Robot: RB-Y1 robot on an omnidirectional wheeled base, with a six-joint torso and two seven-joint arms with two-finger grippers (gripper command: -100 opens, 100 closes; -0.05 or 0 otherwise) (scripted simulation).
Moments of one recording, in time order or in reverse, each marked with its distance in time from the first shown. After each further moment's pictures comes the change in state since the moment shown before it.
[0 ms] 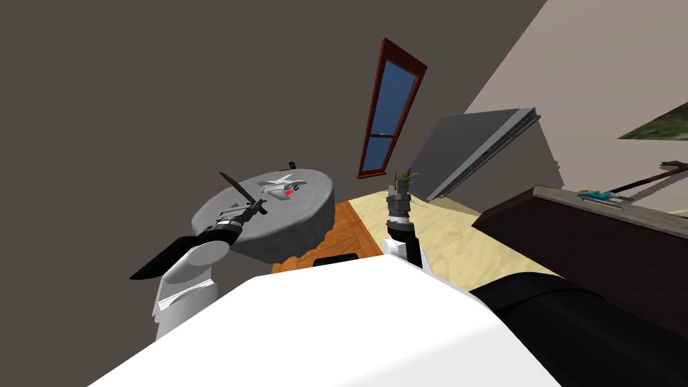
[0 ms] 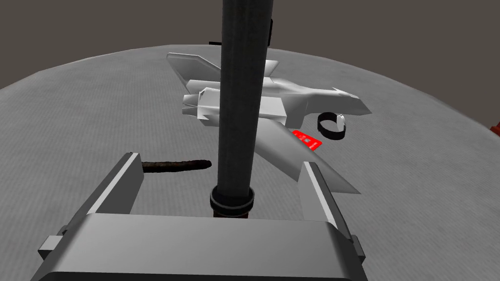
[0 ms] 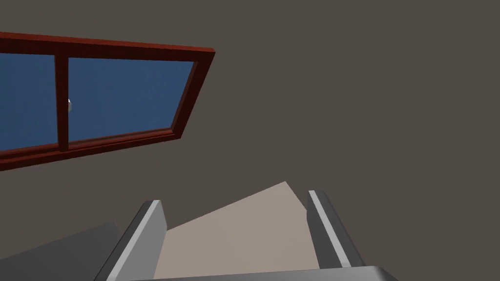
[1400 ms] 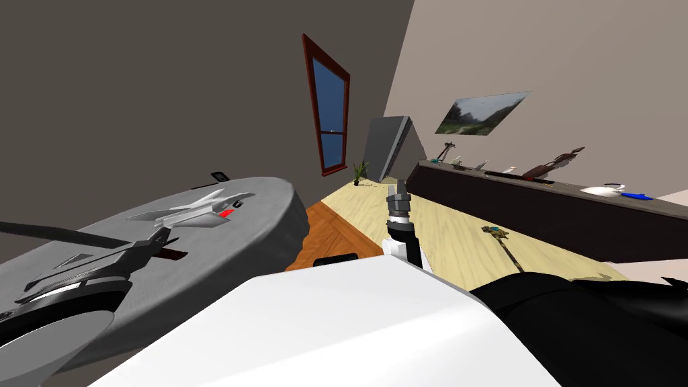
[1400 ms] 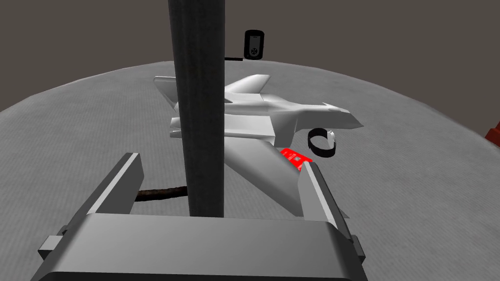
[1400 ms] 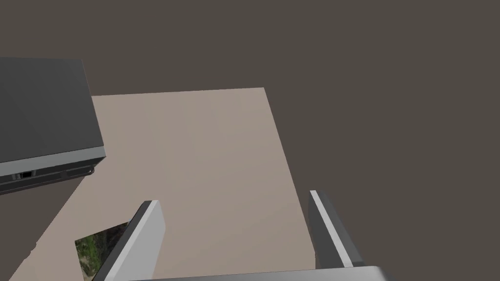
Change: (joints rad) left arm 0.212 0.023 0.388 -0.006 0.060 -0.079 0.091; right arm 0.000 0.000 0.000 0.000 0.000 0.000 0.000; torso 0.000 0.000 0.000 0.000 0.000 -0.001
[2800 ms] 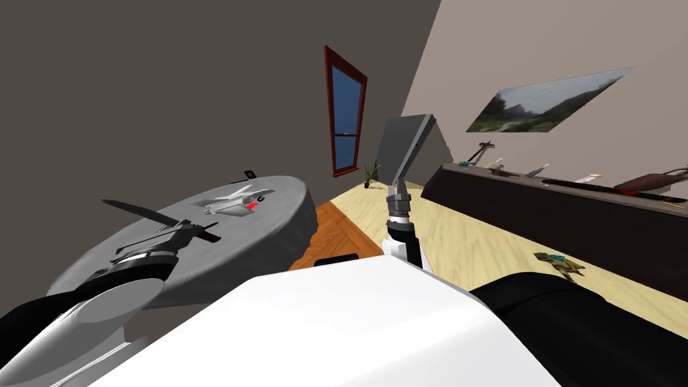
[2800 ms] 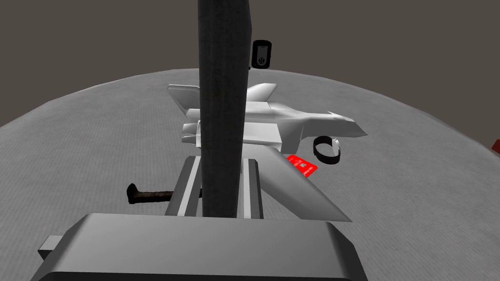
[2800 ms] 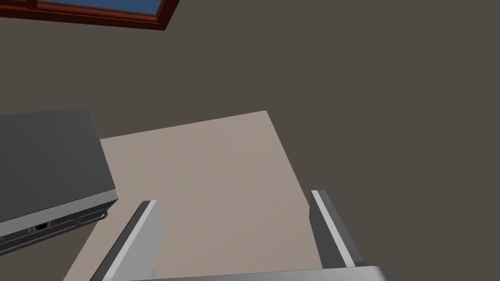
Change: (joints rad) left arm -0.088 -0.007 -0.101 0.012 -0.029 0.015 -0.033; right arm 0.001 0.000 0.000 0.000 0.000 0.000 0.000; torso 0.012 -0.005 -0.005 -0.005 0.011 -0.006
